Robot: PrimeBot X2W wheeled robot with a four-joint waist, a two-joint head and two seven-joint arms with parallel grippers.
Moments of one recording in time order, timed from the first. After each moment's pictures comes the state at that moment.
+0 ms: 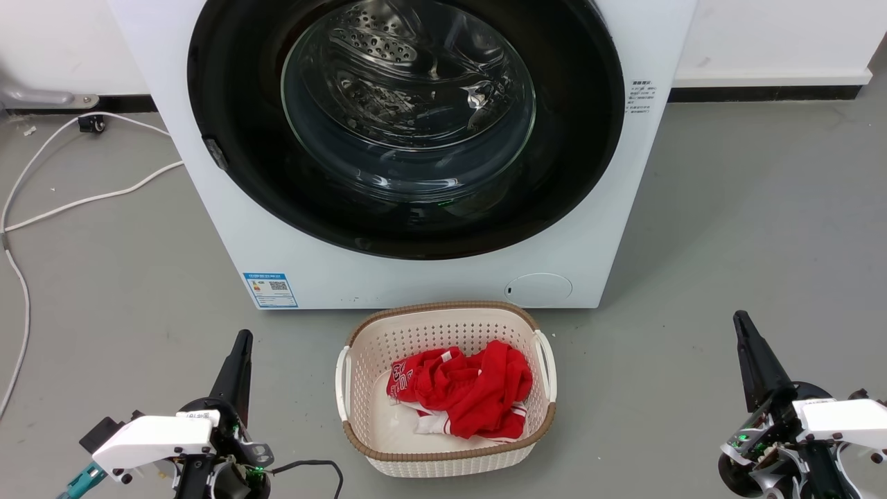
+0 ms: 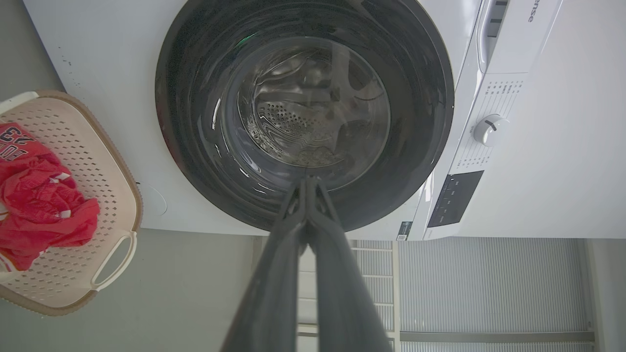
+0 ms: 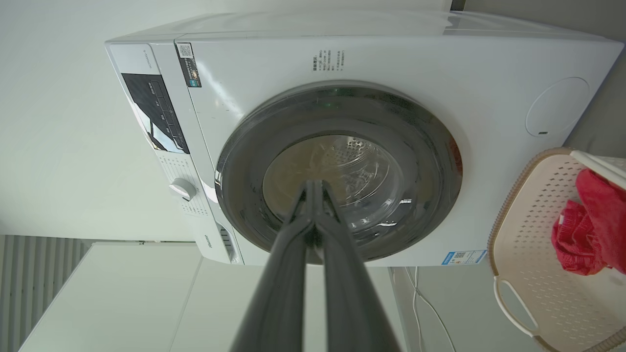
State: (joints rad) left arm -0.10 0.06 0.10 0.25 -1.62 -0.13 0.10; right arm -0.10 -0.06 -0.10 0.24 1.63 0.13 0.10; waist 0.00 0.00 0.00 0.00
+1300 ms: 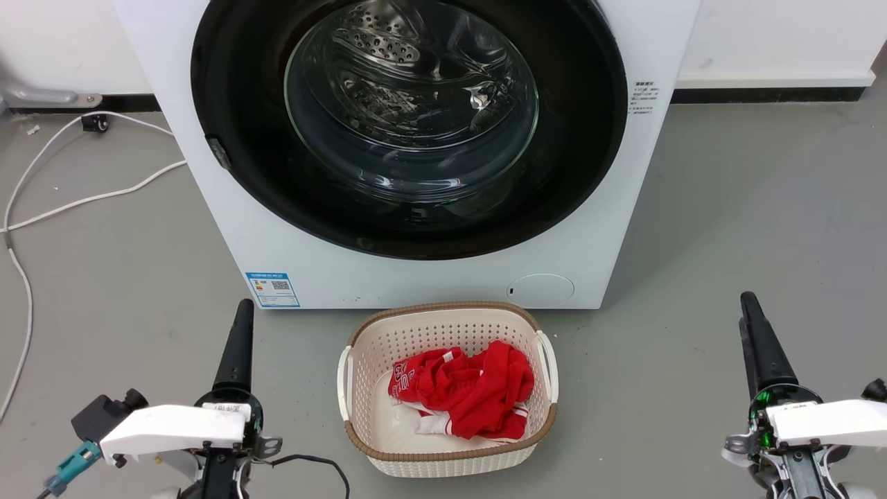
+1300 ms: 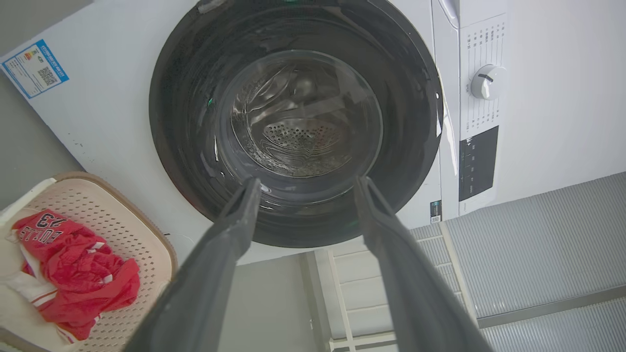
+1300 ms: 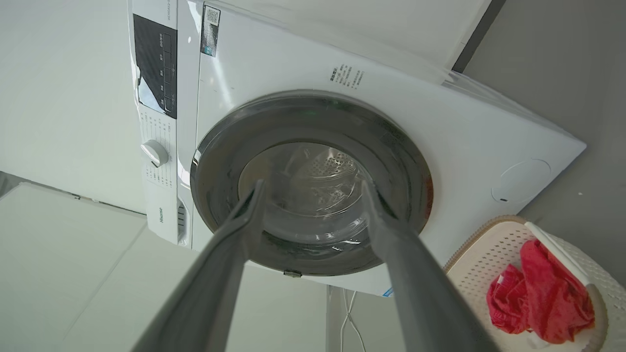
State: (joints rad) left arm -0.09 0.05 0.05 0.15 -1.35 -0.13 -0.01; right arm -0.06 -0.06 -0.06 0.14 1.33 0.13 -0.01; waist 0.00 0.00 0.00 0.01
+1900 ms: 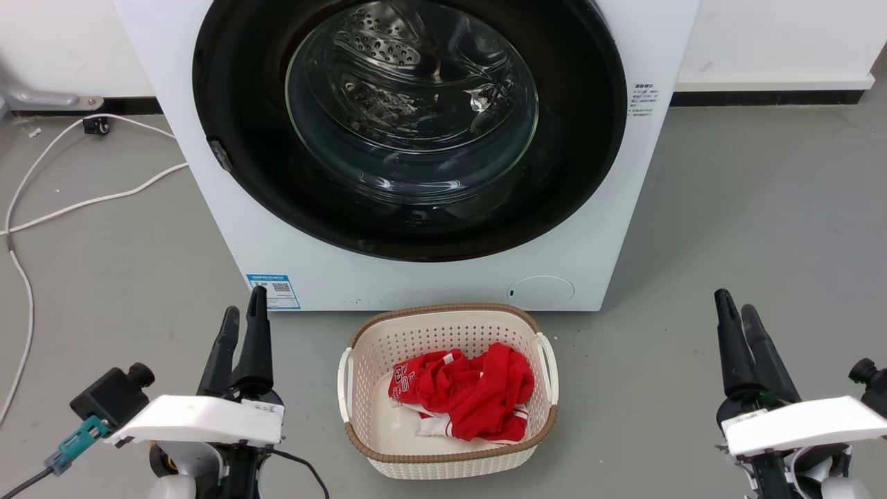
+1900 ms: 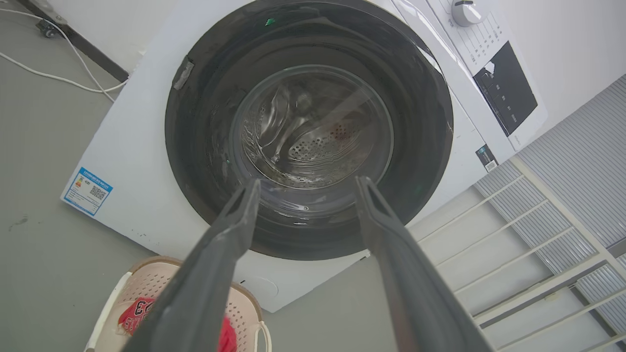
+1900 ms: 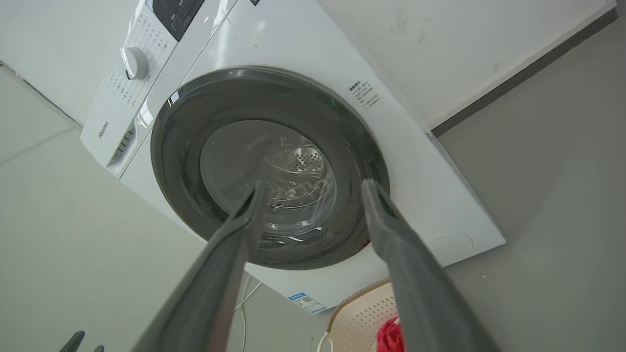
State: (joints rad) left arm -0.09 0.05 0.04 0.09 -0.89 -0.13 -0.07; right arm -0.04 -0.06 -0.02 0.06 0.84 0.13 -0.07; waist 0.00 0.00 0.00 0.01
